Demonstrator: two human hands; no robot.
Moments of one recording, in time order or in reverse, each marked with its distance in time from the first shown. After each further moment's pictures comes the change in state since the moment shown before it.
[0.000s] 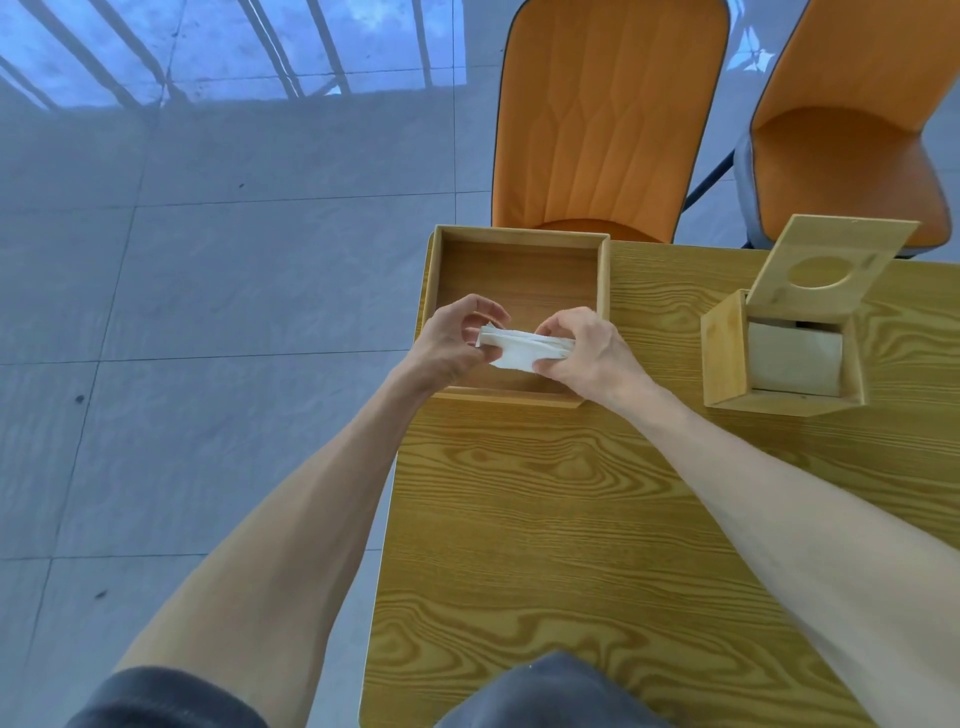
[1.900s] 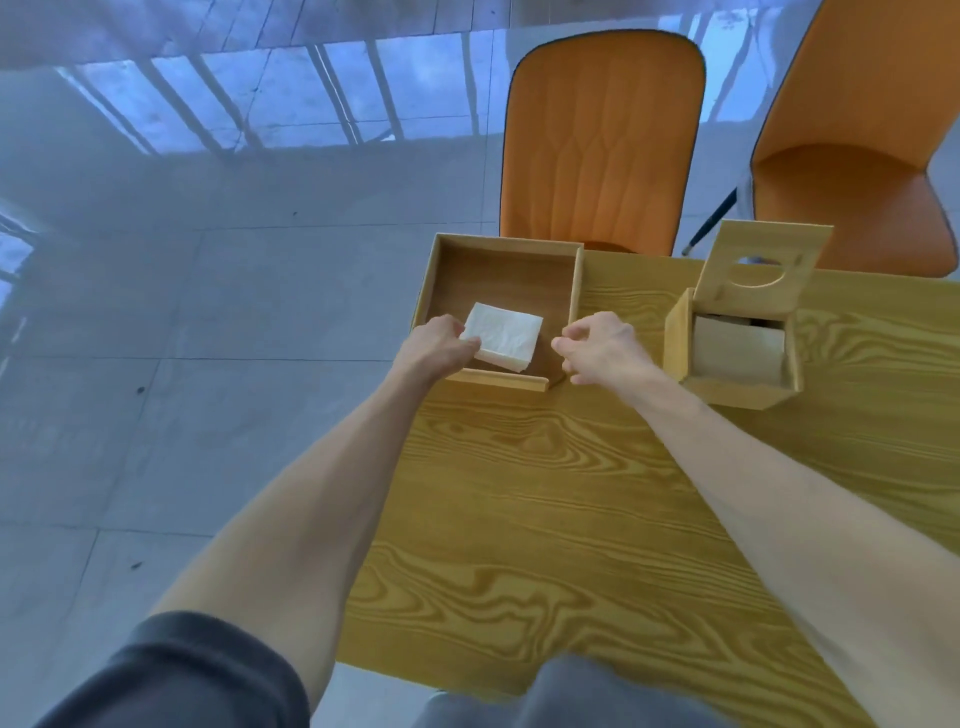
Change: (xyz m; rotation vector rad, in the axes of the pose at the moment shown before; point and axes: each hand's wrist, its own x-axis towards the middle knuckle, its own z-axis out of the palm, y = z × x) left_hand -0.052 0.053 0.046 0.504 0.188 -0.358; right_hand -0.059 0.011 -0.065 0.219 -0.063 0.259
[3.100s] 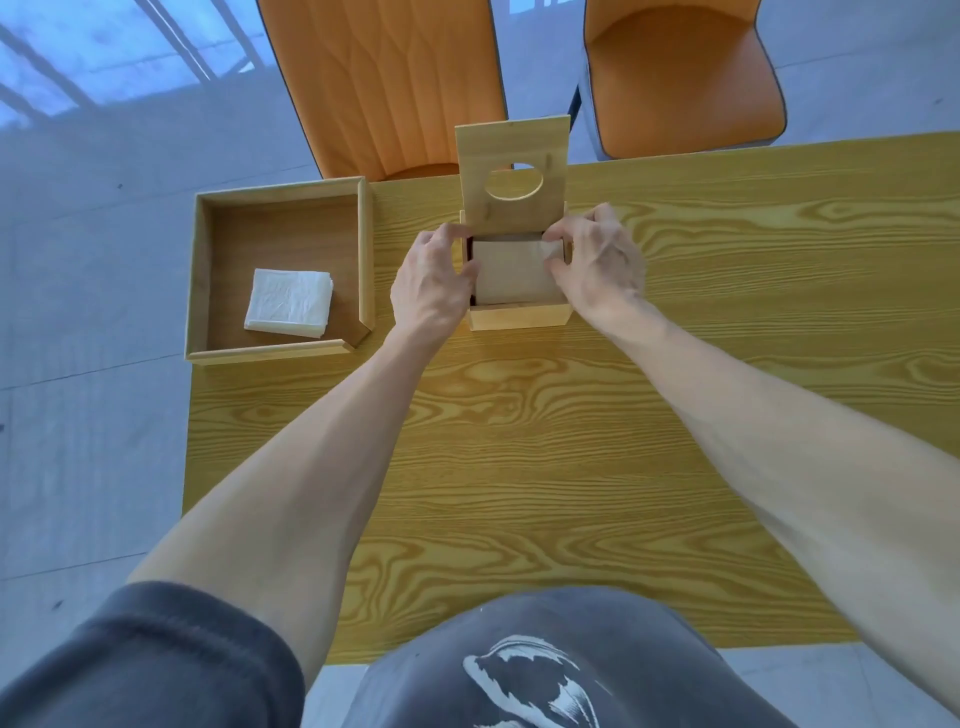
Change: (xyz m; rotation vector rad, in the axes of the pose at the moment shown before) left_hand -0.002 0.183 0.165 0.012 0.198 0.343; right_hand 0.028 0.170 -0.143 -0.381 0.460 -0.124
